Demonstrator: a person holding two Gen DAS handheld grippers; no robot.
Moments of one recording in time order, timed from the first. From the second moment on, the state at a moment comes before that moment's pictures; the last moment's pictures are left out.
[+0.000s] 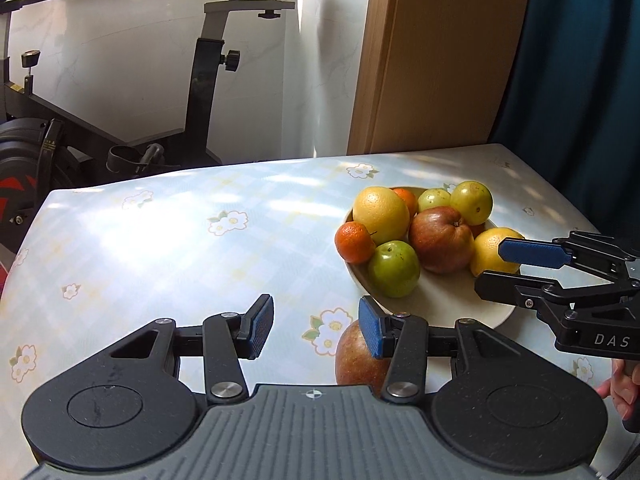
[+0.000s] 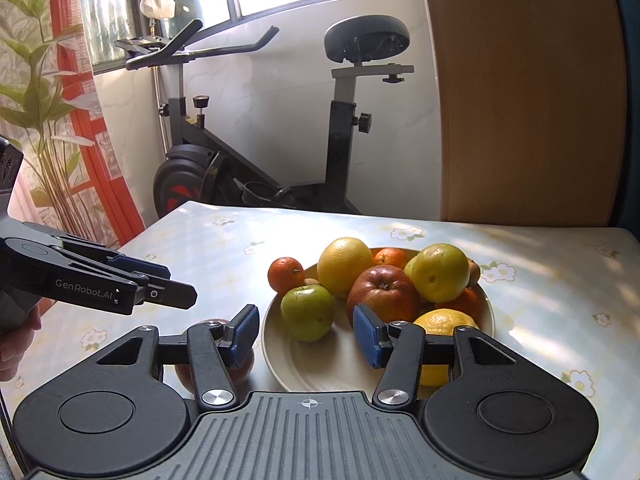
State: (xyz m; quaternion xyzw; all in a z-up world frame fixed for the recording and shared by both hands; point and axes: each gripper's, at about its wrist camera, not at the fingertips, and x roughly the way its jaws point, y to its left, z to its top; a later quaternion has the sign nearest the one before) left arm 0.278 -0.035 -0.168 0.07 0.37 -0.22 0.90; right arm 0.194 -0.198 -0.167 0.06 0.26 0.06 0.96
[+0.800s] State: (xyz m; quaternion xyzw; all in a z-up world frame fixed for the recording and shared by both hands) left arm 0.277 -0.021 -0.188 -0.01 0.39 -0.26 0.88; right arm 0.197 -0.132 -0.215 0.03 0.32 0.12 0.94
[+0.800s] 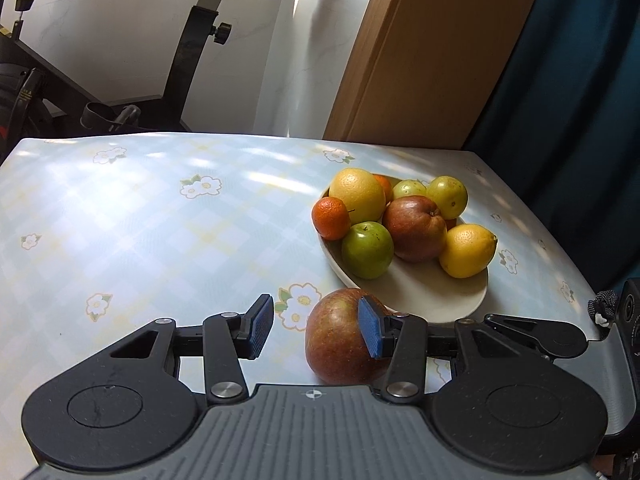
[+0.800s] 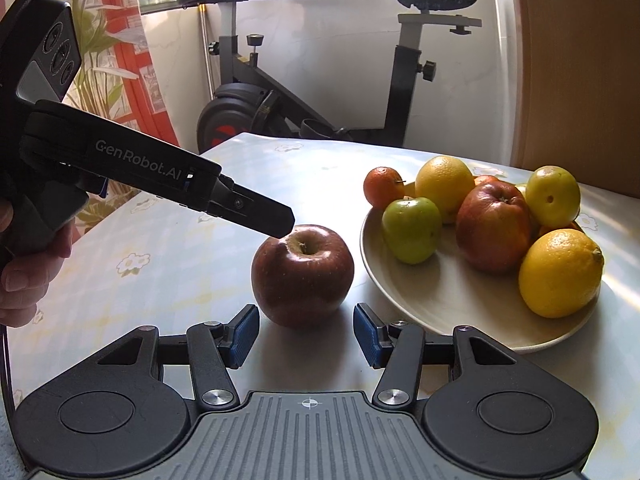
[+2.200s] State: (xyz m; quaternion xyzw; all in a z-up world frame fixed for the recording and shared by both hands) left arm 0.269 -0.040 -0.162 -0.01 0.39 -0.32 0.86; right arm 0.197 -0.148 -0.197 0.03 0.27 0.13 0.95
